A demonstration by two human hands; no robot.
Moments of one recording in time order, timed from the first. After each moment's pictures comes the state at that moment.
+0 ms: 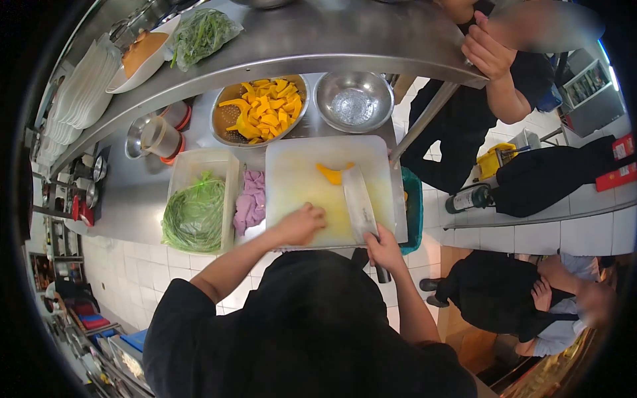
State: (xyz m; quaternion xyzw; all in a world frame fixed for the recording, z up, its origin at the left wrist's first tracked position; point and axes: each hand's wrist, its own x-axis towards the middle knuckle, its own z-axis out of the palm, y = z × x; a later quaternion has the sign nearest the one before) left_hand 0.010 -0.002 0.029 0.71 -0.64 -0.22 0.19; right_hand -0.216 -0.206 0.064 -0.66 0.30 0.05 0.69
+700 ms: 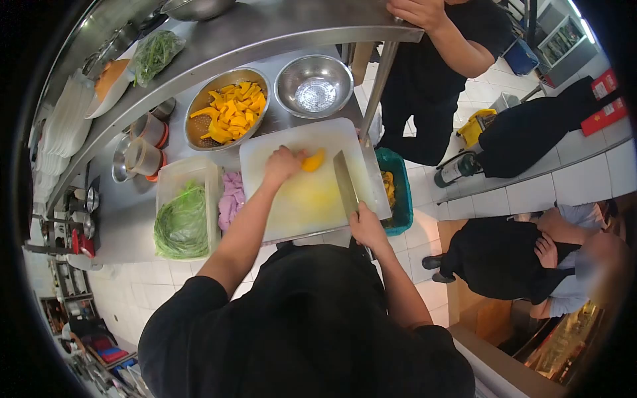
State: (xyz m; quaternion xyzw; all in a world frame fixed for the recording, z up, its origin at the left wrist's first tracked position) left_hand 0.077 -0.120 0.020 0.94 -0.27 -0.13 0.17; right_hand -0.223 -0.201 0.055 -0.77 0.38 0.04 0.52
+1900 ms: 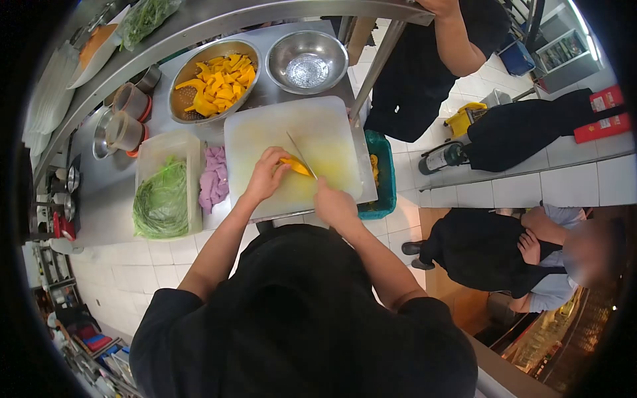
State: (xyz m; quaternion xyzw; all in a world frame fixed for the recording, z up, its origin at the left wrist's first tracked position) left_hand 0.008 -0.036 0.025 0.74 -0.43 -0.14 0.49; right_hand -0.178 -0.173 0.071 -0.92 0.27 0.14 0.25
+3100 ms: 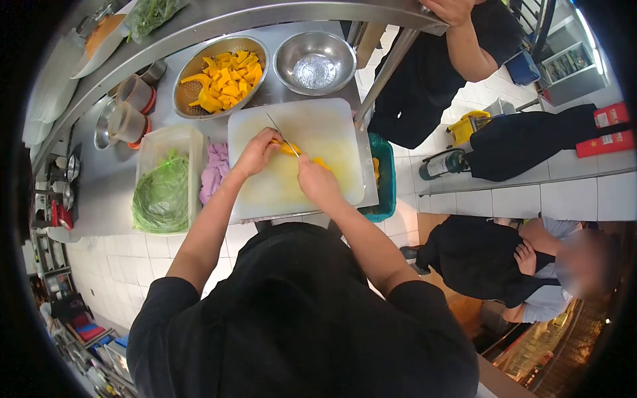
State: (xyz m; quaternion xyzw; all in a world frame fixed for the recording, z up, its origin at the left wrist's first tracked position) left_hand 0.080 -0.044 0.017 0.74 -0.48 -0.15 0.45; right_hand -0.104 -0.177 0.064 -0.95 0.20 0.06 0.25
